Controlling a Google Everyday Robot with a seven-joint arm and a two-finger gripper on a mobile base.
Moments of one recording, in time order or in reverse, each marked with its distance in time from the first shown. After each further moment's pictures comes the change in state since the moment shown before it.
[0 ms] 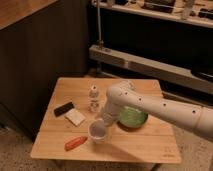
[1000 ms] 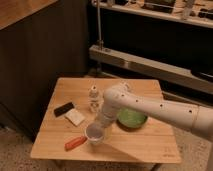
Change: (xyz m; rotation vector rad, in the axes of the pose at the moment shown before) arm -0.010 -0.001 0.011 0.001 0.009 -0.008
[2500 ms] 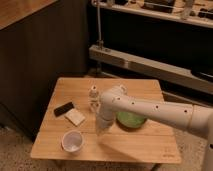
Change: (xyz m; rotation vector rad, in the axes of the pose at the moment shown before) arm -0.018 0.001 0.013 -0.028 0.024 -0.035
